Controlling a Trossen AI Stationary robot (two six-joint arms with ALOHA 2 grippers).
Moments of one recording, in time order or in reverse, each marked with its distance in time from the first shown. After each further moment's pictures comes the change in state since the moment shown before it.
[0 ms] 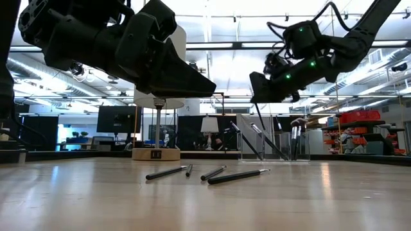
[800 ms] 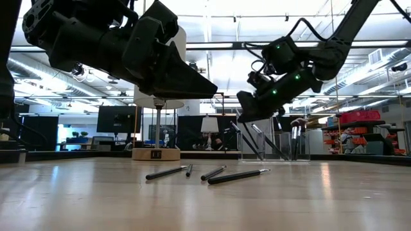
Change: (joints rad) left arm 0.018 0.000 0.000 -0.001 0.002 -0.008; right arm -0.003 0.187 0.126 -0.129 -0.124 -0.002
